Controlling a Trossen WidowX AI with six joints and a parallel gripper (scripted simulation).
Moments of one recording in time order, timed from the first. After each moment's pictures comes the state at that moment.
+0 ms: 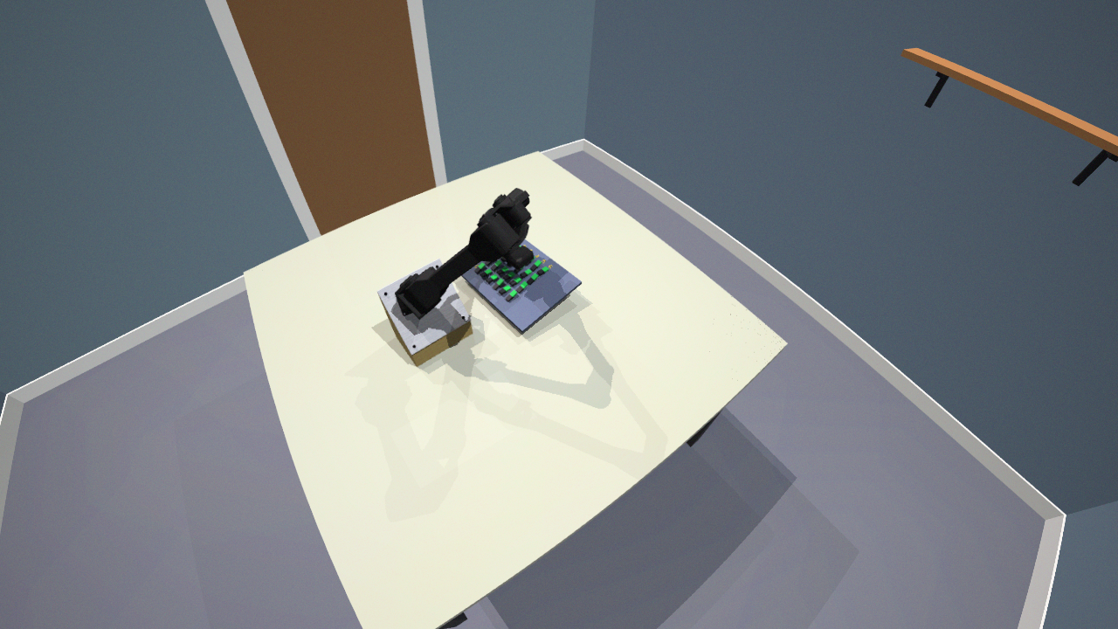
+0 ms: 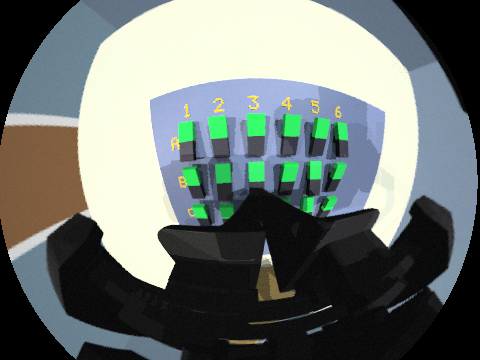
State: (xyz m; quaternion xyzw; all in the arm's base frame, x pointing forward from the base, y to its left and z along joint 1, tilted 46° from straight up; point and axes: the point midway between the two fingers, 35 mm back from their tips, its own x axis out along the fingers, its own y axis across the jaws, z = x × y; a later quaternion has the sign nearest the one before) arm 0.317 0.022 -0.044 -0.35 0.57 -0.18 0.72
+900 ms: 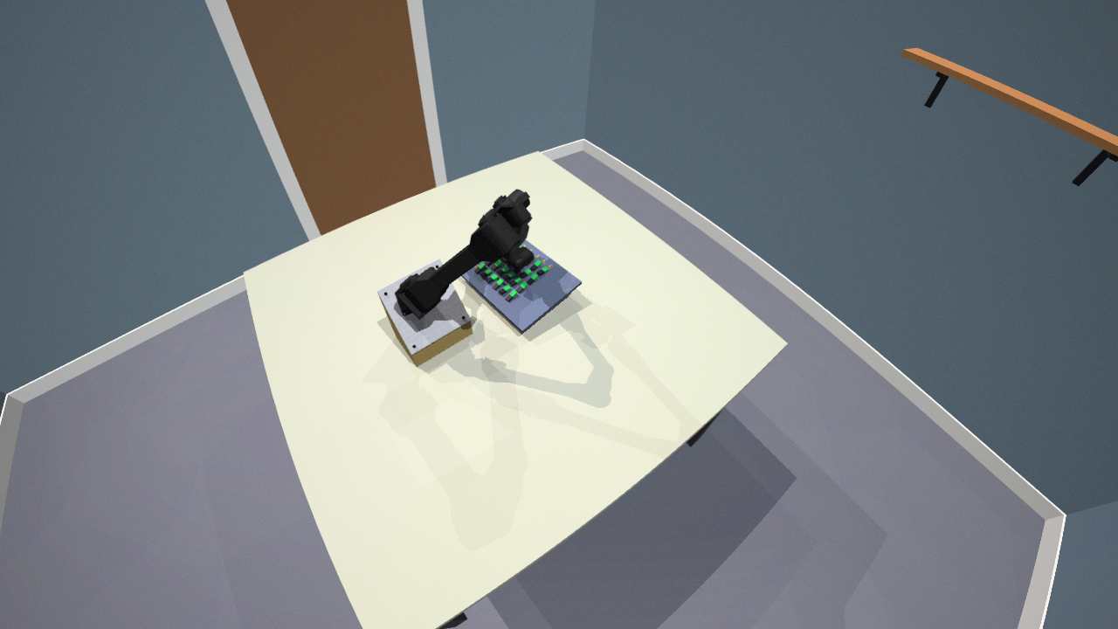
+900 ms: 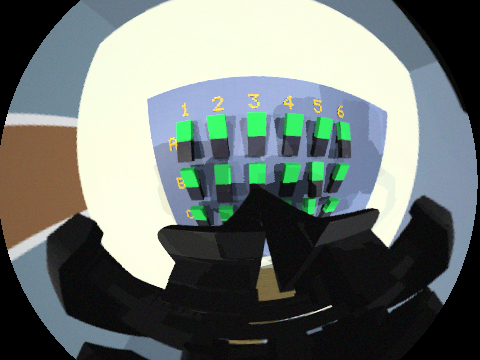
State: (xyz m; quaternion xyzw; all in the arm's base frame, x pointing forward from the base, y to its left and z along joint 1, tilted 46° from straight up) arm 0.318 0.020 -0.046 -0.35 0.57 -0.18 0.72
